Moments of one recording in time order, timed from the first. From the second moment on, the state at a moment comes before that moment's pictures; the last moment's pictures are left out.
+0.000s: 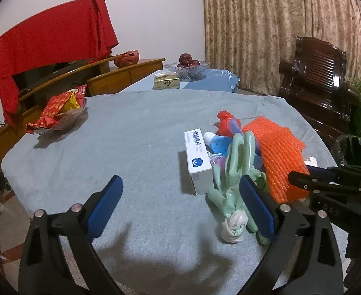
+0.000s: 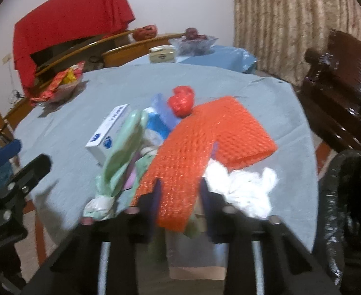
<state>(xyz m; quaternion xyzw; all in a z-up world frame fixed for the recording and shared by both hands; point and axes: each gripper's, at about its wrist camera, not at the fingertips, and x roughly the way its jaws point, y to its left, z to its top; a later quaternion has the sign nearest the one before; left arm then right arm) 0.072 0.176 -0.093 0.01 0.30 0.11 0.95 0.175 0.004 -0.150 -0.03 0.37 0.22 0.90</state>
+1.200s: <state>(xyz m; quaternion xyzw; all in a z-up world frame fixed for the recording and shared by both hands) 0.120 0.136 -0.113 0.00 0.32 0.02 0.95 0.158 -0.060 -0.104 0.01 0.31 0.21 0.93</state>
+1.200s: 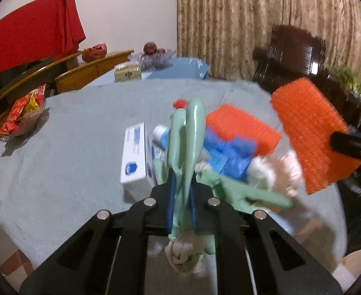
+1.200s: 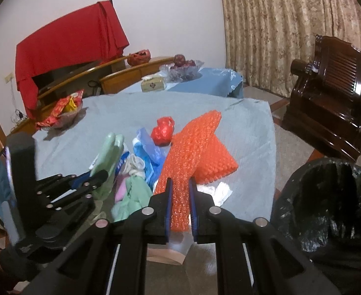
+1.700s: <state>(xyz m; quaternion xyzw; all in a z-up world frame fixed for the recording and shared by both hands) 0.119 0.029 -0.035 -0.01 0.26 -0.13 0.96 0.127 -0.169 -0.064 0.03 0.27 0.10 0.96</state>
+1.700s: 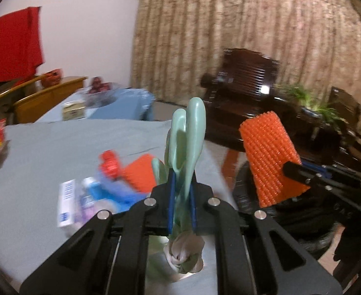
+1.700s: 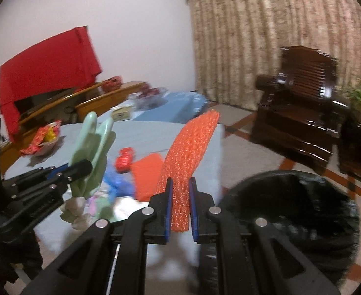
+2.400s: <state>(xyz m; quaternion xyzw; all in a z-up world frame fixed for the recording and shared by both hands) 0.184 -0.182 -0.086 0.01 0.32 -0.29 0.90 0.109 -0.325 -0.108 0.06 0.31 -0.08 0.94</state>
